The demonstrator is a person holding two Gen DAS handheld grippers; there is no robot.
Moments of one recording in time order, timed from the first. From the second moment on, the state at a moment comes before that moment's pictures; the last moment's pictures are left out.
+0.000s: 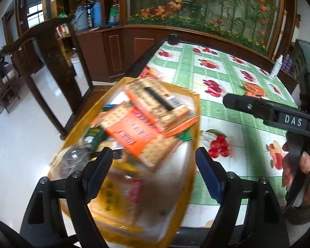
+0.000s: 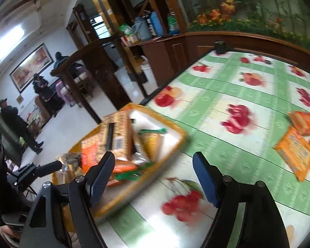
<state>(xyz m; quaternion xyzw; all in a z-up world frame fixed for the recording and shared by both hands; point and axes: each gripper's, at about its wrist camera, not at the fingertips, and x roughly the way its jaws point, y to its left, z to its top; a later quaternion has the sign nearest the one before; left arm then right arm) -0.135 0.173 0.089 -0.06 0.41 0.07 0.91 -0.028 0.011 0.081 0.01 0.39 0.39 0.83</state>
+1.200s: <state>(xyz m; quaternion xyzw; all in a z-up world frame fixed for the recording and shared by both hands) -0.010 0.011 0.084 -0.02 0.46 -0.05 0.89 0.020 -0.183 0.057 0.05 0.43 0.18 0.89</state>
